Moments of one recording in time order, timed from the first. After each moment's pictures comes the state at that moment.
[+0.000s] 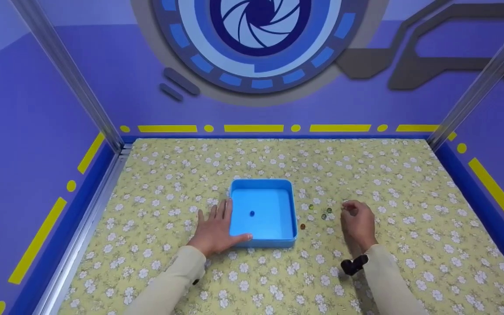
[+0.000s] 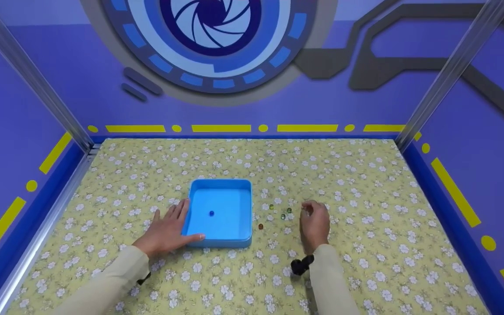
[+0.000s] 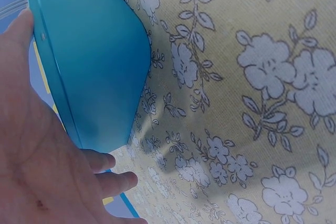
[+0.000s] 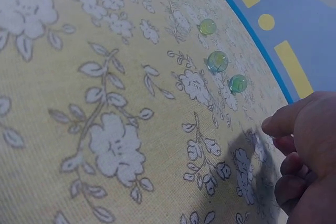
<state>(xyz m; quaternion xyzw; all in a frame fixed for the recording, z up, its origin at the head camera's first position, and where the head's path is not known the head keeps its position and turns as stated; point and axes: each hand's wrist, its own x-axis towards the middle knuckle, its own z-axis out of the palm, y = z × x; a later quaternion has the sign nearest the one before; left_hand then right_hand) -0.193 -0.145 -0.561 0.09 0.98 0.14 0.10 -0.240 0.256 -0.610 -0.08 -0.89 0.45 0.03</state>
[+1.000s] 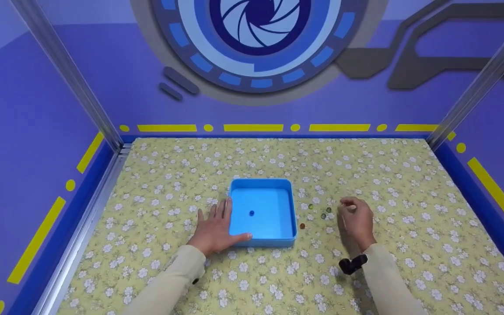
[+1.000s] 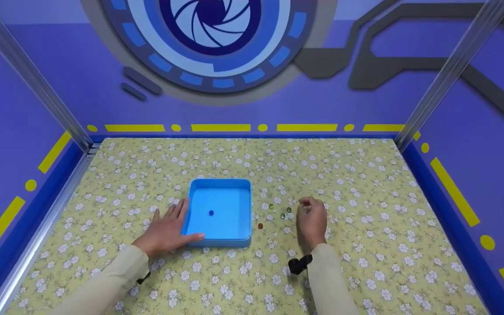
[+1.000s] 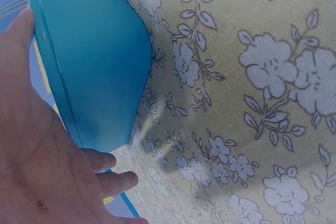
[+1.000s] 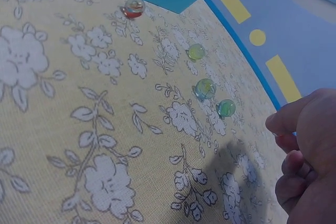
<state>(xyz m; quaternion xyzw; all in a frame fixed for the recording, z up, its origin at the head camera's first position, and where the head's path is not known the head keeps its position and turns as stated) -0.194 -0.145 -0.559 0.08 0.98 0.14 0.12 -0.238 0.248 -0.600 -0.08 -0.88 0.46 0.05</state>
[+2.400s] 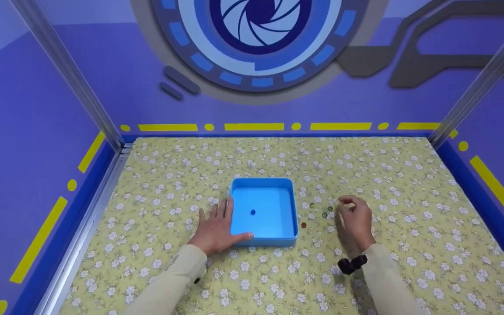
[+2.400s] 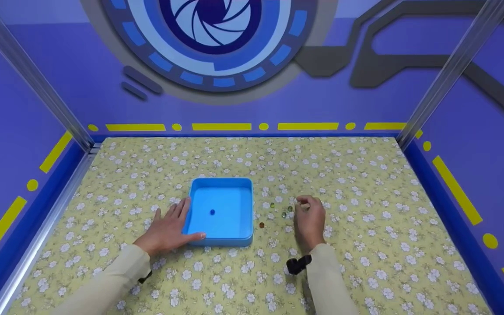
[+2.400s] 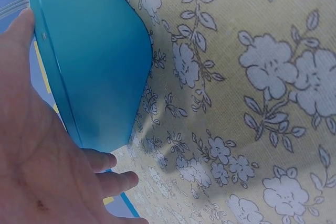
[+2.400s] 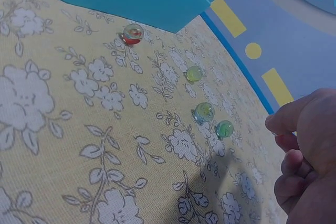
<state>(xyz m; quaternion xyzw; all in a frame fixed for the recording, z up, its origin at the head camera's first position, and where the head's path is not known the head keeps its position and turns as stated) -0.193 -0.145 -0.558 0.08 0.98 0.13 0.11 -0.234 0.238 -0.597 -0.08 -0.88 0.47 0.05</state>
